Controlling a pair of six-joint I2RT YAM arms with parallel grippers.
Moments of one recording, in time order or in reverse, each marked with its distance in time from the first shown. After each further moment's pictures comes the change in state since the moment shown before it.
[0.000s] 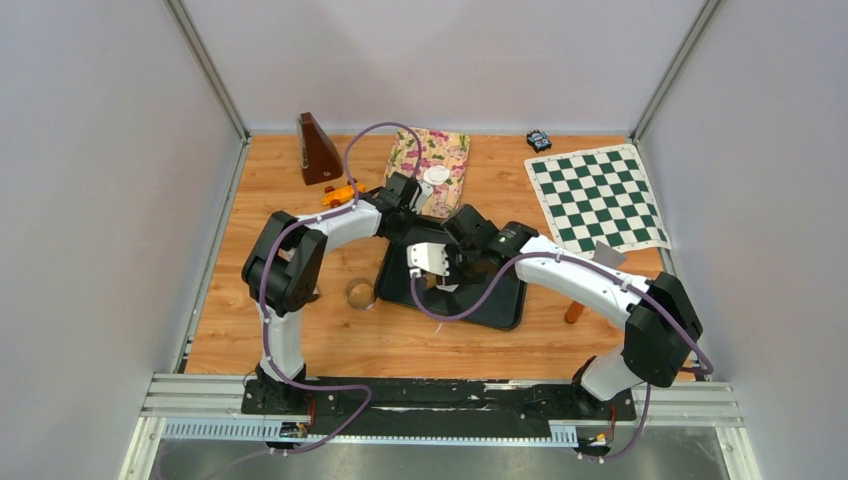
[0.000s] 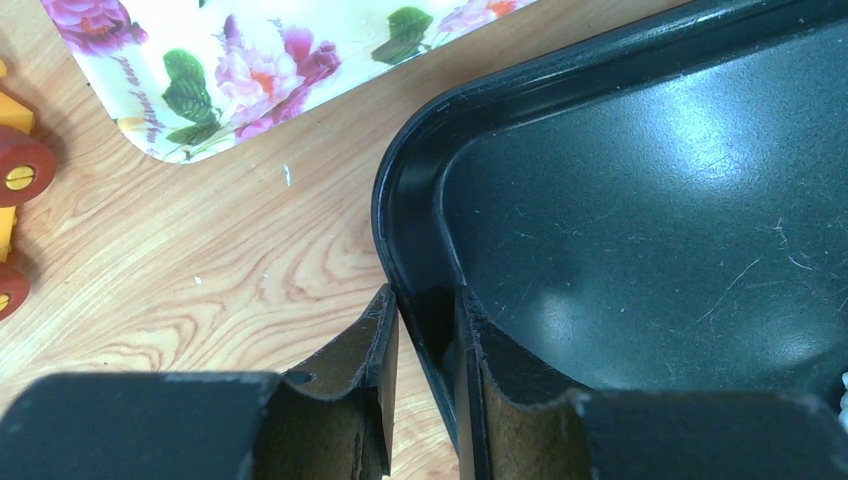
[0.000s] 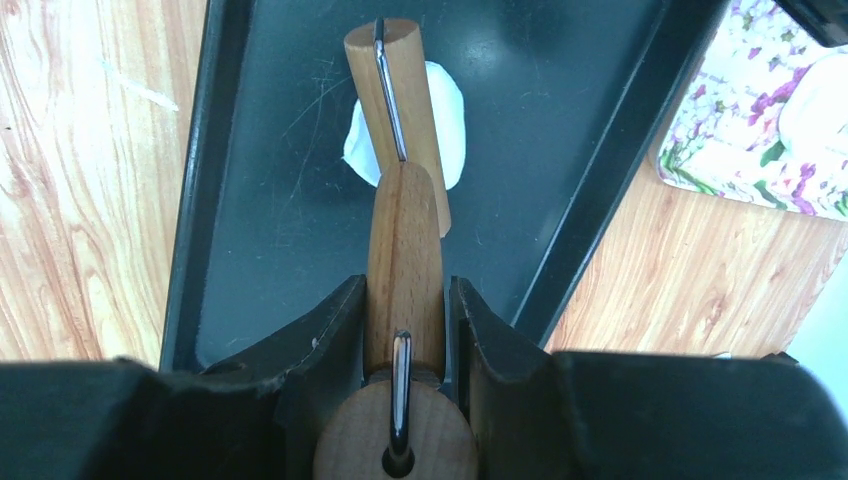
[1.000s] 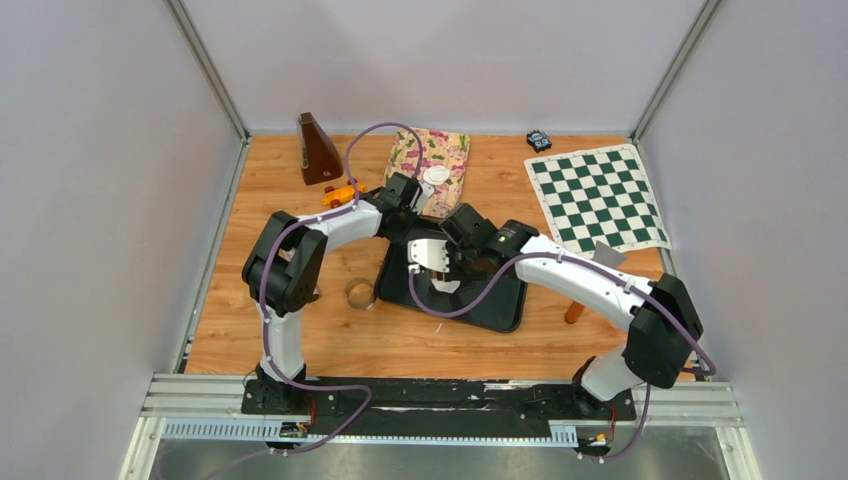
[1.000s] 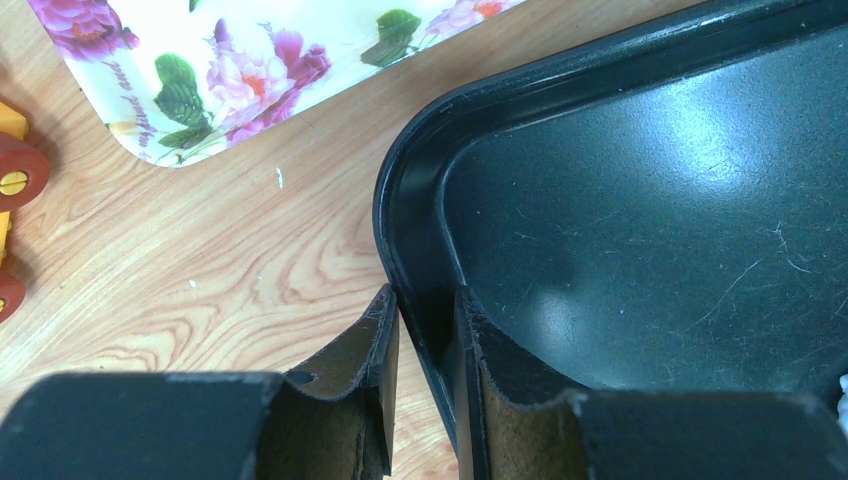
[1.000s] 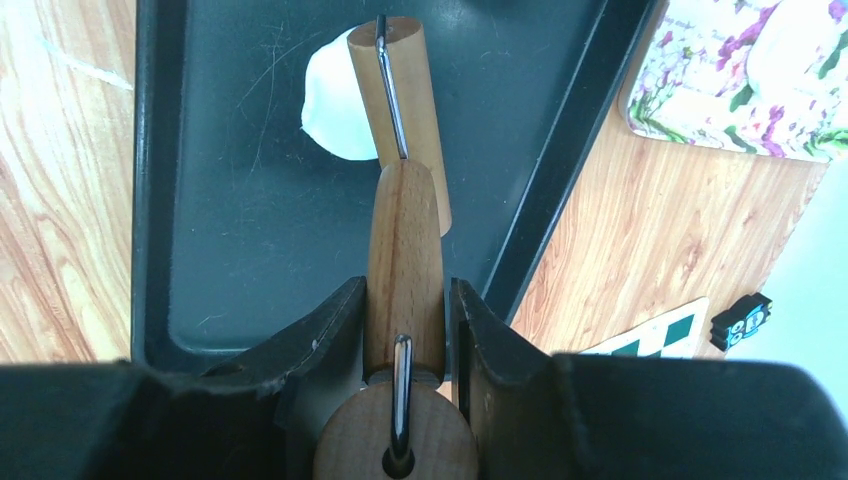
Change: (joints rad) left arm -0.005 0.000 0.000 0.000 0.008 0.004; right arm 0.016 0.008 0.052 -0.061 0.109 0.040
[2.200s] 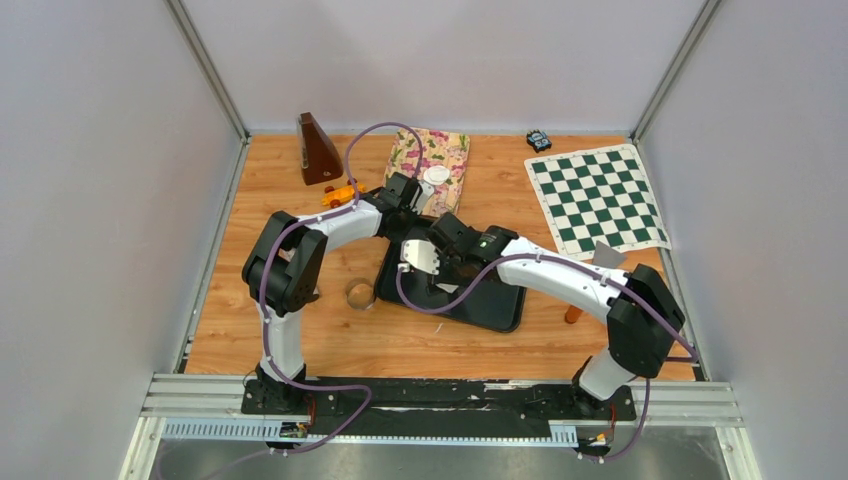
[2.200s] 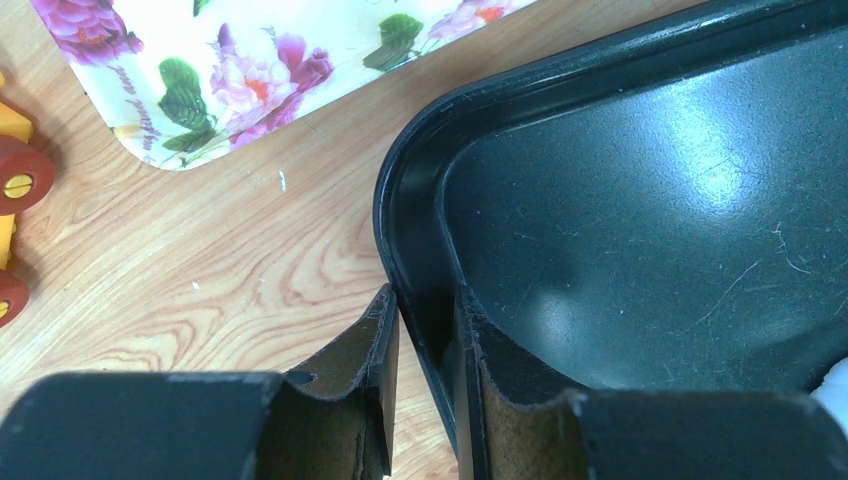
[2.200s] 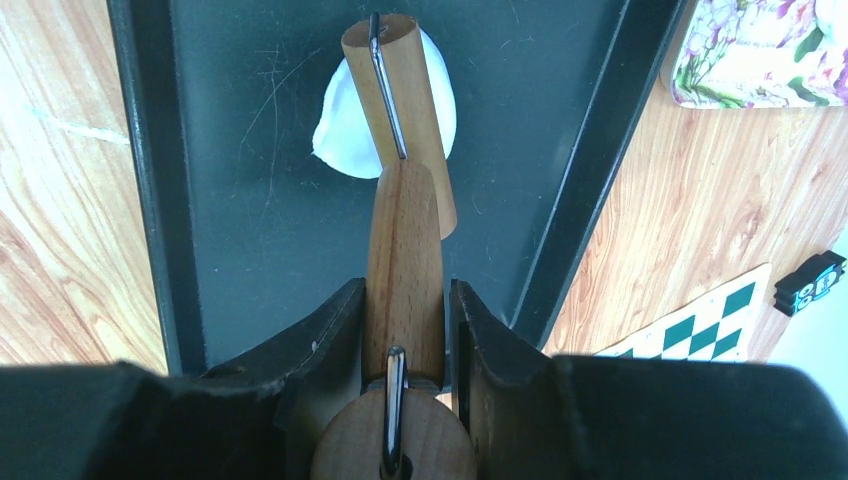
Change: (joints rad) left arm 0.000 0.000 0.000 0.004 0.000 0.003; right arm 0.042 0.077 -0.001 0.033 0.093 0.173
